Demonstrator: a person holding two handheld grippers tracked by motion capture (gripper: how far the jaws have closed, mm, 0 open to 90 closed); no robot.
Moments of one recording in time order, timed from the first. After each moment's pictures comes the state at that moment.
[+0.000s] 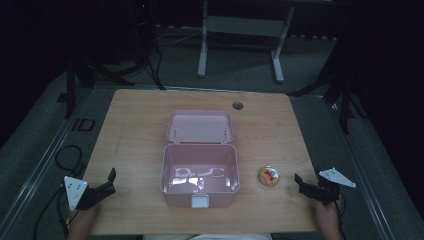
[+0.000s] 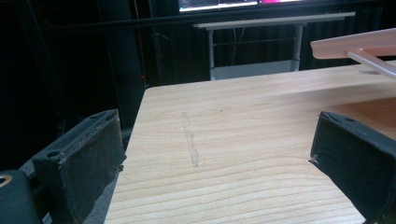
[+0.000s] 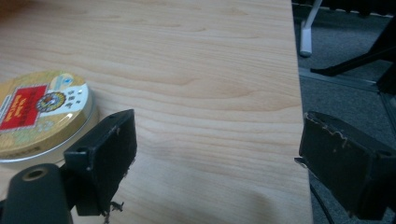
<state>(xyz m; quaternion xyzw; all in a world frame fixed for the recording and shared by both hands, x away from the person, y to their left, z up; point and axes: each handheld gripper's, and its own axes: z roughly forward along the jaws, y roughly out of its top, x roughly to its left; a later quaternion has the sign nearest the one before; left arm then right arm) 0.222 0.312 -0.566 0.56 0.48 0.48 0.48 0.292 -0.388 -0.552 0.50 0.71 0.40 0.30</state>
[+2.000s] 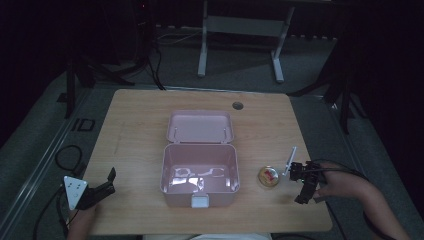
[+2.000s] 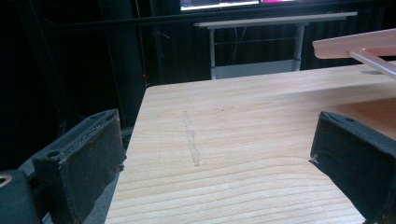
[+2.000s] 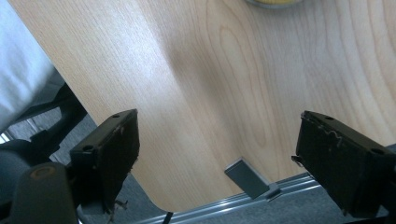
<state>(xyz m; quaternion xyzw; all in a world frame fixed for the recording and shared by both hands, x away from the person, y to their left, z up) 0.223 0.313 -0.566 0.56 0.48 0.48 0.47 0.329 -0.298 -0.460 0.18 0.98 -0.05 -0.01</state>
